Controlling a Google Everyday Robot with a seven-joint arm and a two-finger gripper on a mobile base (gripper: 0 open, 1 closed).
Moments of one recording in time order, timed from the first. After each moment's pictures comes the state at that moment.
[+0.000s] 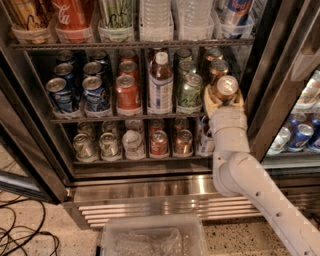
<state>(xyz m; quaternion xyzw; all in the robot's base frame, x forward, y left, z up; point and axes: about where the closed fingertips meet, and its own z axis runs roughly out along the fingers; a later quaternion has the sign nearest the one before) 0.656 -0.216 0.857 0.01 0.61 -0.06 0.79</state>
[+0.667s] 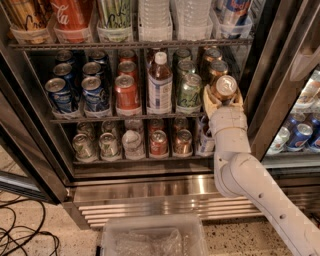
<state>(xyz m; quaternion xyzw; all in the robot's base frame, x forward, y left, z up) 0.650 -0.211 0.862 -0.01 0.61 -0.05 0.79</state>
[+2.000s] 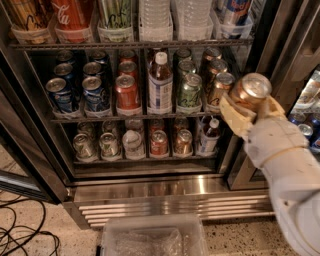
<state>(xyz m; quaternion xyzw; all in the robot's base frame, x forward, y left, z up) 0.506 -0.200 0.950 -0.08 0.64 0.03 0.77</state>
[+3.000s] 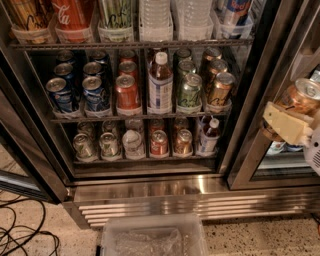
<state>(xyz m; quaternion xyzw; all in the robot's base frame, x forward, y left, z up) 0.459 -0.273 0.955 -0.04 0.73 0.07 0.68</state>
